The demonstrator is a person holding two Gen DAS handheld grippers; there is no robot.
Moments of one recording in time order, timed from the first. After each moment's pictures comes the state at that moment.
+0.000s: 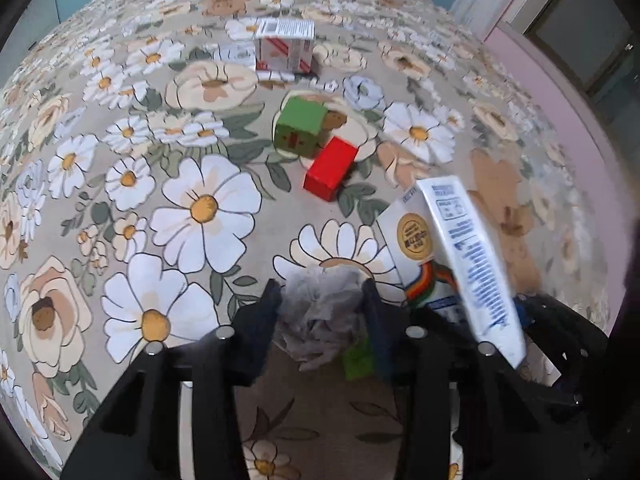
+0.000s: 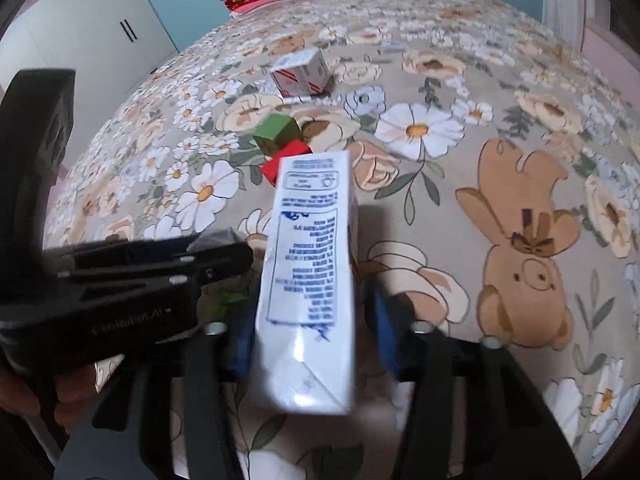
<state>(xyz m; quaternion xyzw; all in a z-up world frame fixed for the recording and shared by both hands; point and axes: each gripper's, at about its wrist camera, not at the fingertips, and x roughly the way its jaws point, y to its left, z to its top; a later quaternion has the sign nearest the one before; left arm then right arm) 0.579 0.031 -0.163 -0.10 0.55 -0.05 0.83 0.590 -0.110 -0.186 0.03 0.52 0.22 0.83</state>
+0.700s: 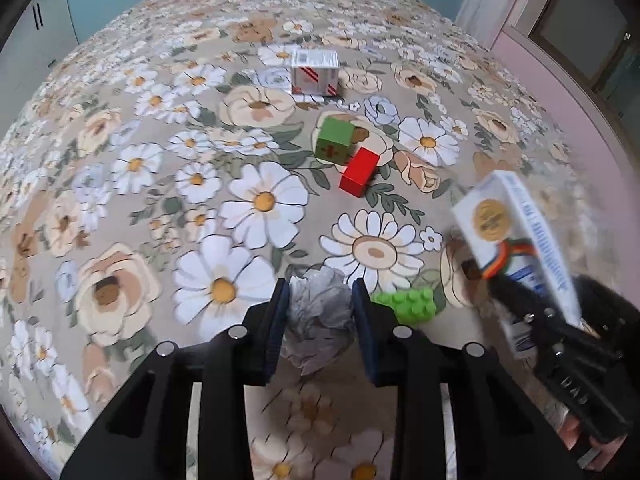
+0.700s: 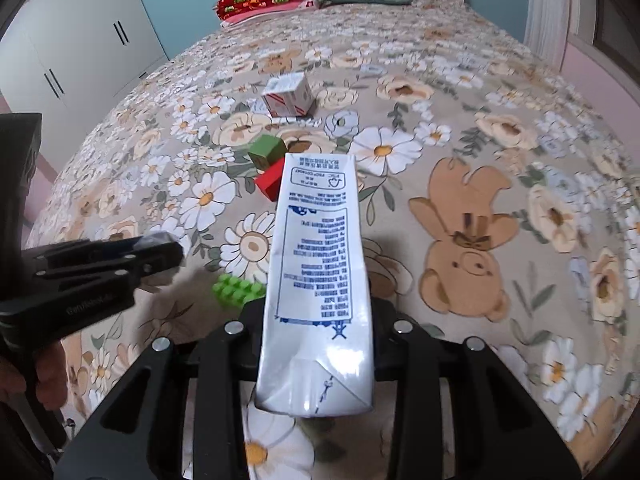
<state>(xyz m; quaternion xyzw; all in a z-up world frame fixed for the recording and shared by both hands) 0.531 0.050 -0.118 -0.06 0.53 -0.02 0.85 0.556 -0.130 -0.136 -0.01 0.49 0.18 0.85</state>
